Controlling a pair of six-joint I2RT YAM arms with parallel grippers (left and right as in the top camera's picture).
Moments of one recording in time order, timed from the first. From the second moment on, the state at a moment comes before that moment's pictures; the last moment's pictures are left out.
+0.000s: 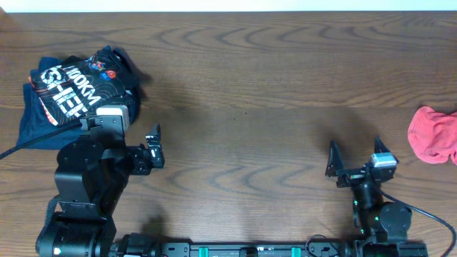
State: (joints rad) left arm -0.10 0.69 1.02 -0.84 0.02 -0.12; right arm -0.01 0.01 0.02 -0.01 -0.12 0.05
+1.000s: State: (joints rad) left arm -0.10 0.69 1.02 -0.84 0.02 -0.12; right arm -0.01 0.01 0.01 -0.06 -0.12 0.03
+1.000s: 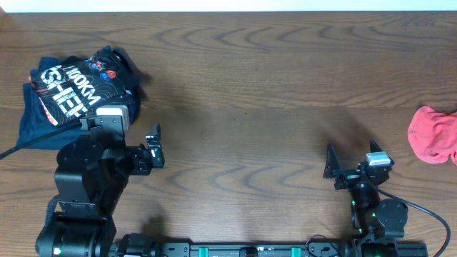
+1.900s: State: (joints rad) left arm -0.10 0.37 0.61 -0.75 -0.01 -0.06; right arm -0.01 0.01 0.01 -0.06 -0.12 0.03
